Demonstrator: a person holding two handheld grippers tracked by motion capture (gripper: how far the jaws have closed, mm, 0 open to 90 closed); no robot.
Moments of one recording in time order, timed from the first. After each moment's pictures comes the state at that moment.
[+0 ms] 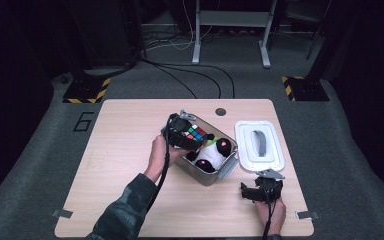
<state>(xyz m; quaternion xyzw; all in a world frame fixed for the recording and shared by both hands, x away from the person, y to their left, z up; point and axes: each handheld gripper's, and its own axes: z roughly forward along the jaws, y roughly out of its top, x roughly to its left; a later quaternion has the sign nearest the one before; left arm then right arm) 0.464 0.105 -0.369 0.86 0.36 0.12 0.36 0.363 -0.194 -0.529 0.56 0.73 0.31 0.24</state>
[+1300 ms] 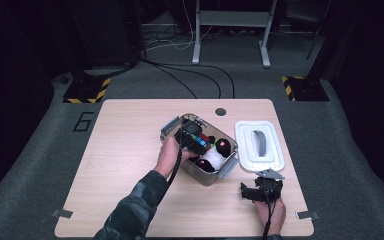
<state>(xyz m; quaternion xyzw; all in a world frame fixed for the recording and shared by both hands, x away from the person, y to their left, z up) 0.487 0.076 -0.407 0.89 0.37 0.09 0.26 0.362 -0.193 -0.529 0.56 0.73 0.31 0.24</state>
